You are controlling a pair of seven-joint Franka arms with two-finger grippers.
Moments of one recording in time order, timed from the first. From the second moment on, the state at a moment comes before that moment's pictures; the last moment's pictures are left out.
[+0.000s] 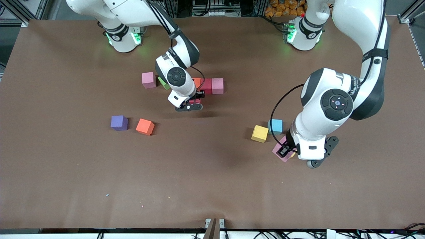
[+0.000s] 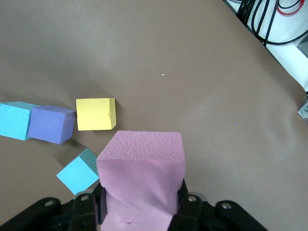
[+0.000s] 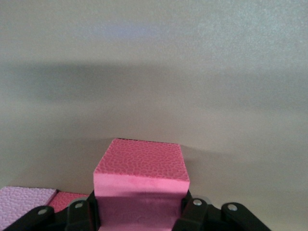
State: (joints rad) left arm -0.31 0.58 -0.10 -1.25 0.05 1.90 -1.17; right arm 0.72 0.48 0.04 -2.03 0.25 2.38 0.51
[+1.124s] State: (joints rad) left arm -0.30 0.58 -0.10 -1.25 0.04 1.90 -1.23; right arm 0.73 0.48 0.04 -2.03 0.25 2.39 0.54
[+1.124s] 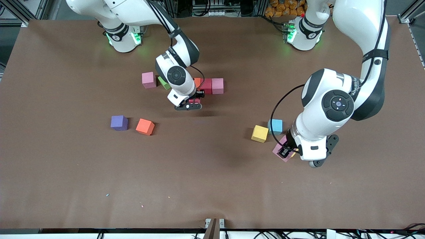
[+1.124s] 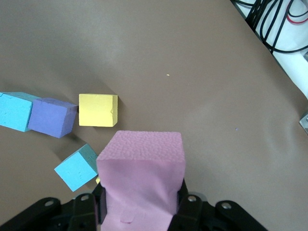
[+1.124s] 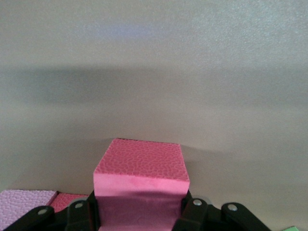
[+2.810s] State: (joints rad) left arm -0.28 0.60 -0.10 -1.27 -0.02 1.89 -1.25; right arm 0.61 0.34 -0.10 -2.03 0.20 2.30 0.54
